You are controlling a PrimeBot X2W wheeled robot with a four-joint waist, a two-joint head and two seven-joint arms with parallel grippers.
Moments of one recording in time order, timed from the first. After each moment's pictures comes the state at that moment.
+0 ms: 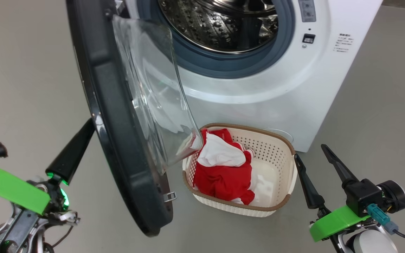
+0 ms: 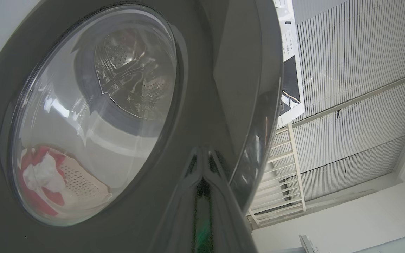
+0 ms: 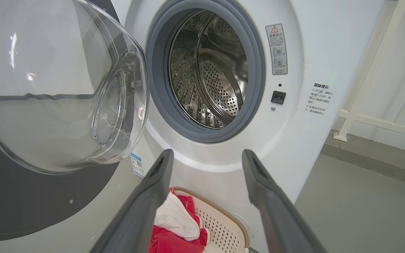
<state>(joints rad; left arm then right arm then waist) -0.26 0.03 0.19 -0.22 -1.35 0.15 0.63 -0.11 -0.05 0.05 0.22 0.05 0.13 -0.25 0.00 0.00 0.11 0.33</state>
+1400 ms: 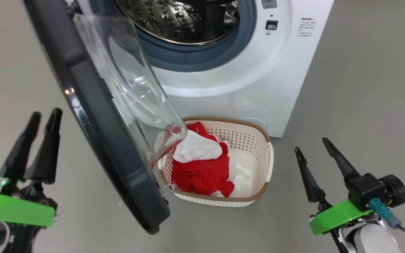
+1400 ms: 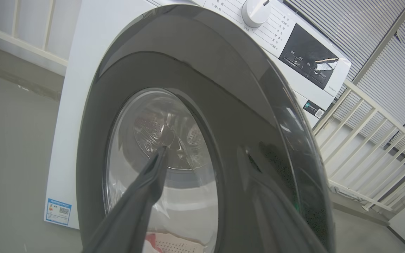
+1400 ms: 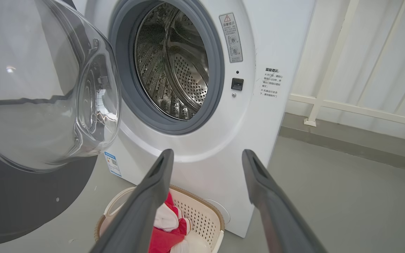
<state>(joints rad) -0.22 0.17 0.15 -0.24 -0.94 -0.07 0.27 -0.13 -0.05 0.05 0.21 0.07 0.13 -0.25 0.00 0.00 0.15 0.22</state>
